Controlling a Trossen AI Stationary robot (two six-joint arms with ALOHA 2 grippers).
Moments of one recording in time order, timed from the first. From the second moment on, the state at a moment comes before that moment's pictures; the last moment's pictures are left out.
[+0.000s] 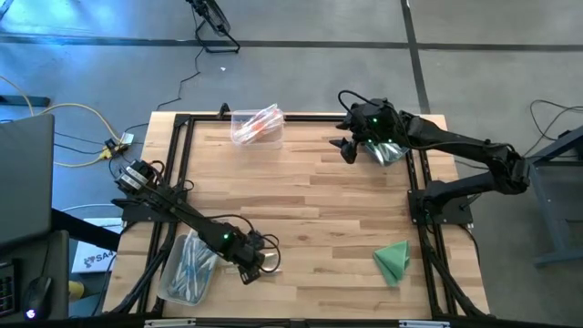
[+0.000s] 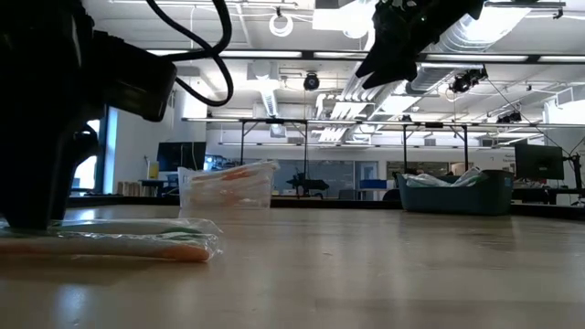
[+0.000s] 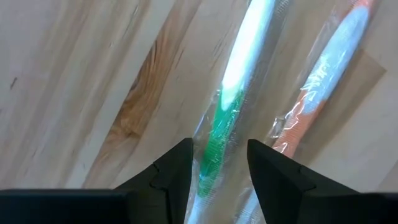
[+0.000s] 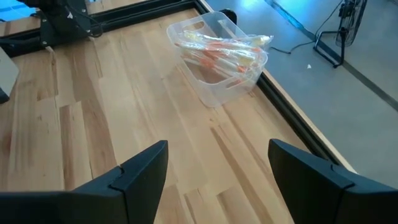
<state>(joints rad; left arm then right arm) -0.54 1.76 1.04 -0.53 -0.04 -1.08 -0.46 1.22 1.05 -0.41 -0.05 0.02</state>
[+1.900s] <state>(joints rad) 0.02 1.75 0.97 -0.32 0.11 -0.34 -0.68 0.96 0.93 -0.67 -0.52 -0.14</state>
